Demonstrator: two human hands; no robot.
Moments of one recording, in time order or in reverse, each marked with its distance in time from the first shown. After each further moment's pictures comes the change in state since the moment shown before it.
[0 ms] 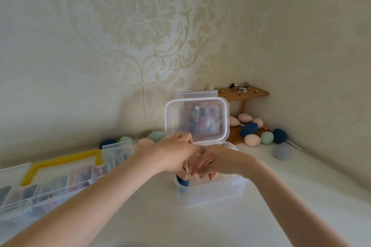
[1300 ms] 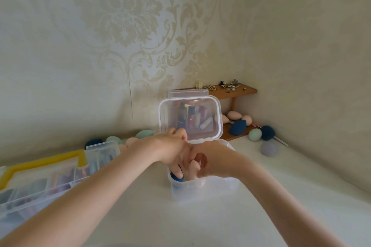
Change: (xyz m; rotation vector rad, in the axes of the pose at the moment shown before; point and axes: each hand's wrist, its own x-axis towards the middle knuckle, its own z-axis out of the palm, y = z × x) left_hand 0.015 0.011 -0.013 -0.141 -0.128 -0.078; right_hand -0.015 0.004 0.001 -0.394 0.213 -0.039
